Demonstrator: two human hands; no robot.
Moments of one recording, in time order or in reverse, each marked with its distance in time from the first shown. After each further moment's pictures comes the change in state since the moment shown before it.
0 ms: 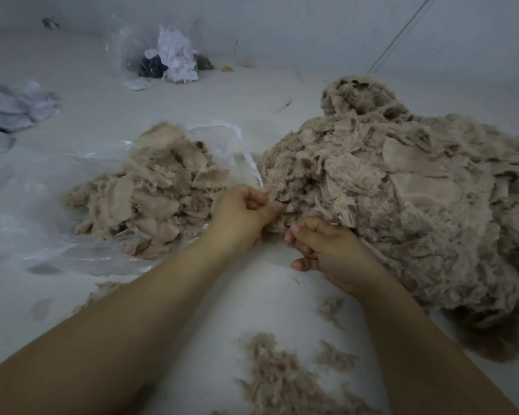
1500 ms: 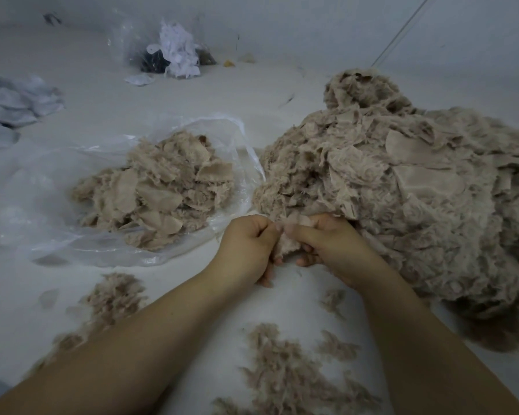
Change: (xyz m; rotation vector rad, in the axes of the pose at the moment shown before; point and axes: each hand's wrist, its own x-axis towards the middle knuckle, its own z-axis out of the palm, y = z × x) left_hand -0.051 -0.009 0.007 0.000 -0.111 -0.077; right_hand 0.004 0.004 -0.003 -0.152 0.002 0.025
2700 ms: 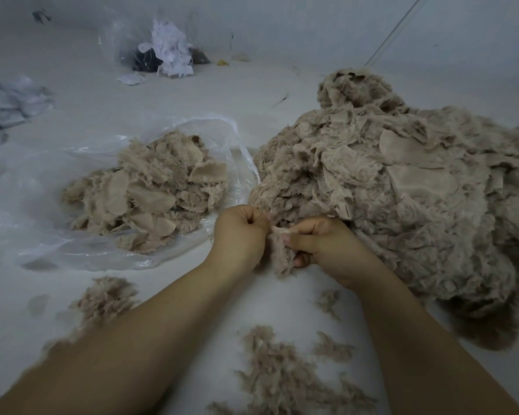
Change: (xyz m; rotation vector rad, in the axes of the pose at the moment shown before) left_hand 0.030 -0.008 0.007 0.008 0.226 0.044; right_hand -0.006 -0.007 0.001 0.052 -0.047 -0.025
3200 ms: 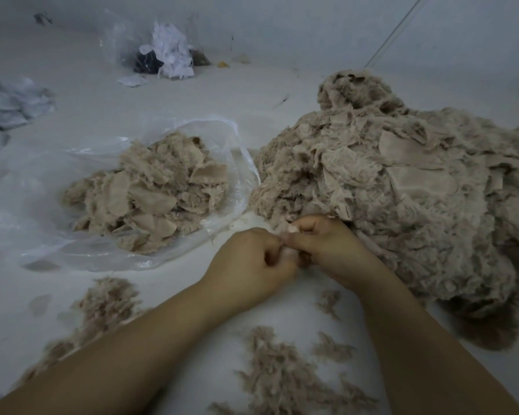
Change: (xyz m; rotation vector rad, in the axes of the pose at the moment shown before) left_hand -0.037 0.005 -0.019 0.512 -0.241 0.517; right_hand 0.000 0.000 0.001 -0.018 -0.019 -0.056
